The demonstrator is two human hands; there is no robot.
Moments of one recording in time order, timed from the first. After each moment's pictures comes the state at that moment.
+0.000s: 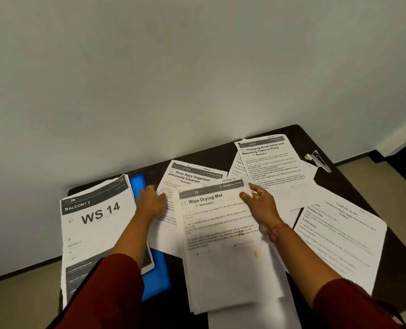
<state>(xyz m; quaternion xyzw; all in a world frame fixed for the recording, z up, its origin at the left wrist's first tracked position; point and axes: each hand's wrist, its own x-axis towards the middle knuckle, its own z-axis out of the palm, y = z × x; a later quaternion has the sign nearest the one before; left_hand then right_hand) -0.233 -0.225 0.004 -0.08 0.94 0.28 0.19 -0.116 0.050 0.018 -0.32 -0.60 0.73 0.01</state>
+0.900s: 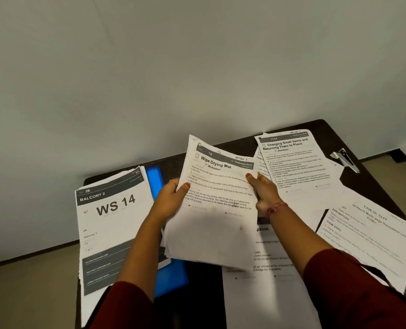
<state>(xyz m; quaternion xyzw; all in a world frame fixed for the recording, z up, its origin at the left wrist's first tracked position) -0.200 -0.225 0.050 -0.06 0.79 0.57 0.24 -0.182 0.025 -0.003 -0.40 -0.46 0.79 -0.05</state>
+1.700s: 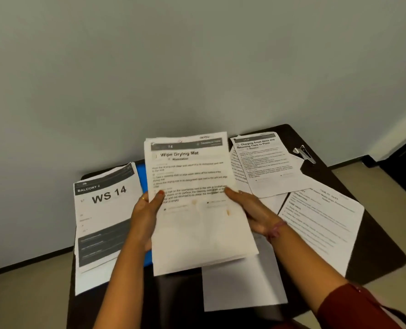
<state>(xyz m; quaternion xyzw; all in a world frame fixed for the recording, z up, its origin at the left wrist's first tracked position) -0.065 -0.228 0.114 -0.14 0.61 0.77 0.14 -0.037 0.016 0.082 -0.16 -0.48 0.83 -0.21</state>
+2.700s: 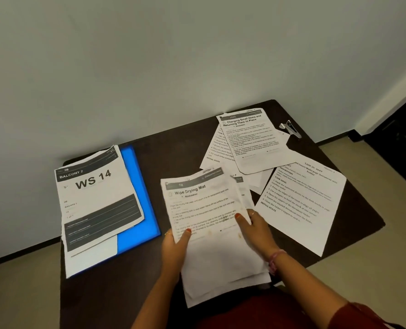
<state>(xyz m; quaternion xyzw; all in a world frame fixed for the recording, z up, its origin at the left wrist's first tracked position) 0.042 -0.186 0.009 -0.19 0.71 0.65 0.20 0.072 0.026 -0.009 -0.29 -0.77 0.56 -0.05</state>
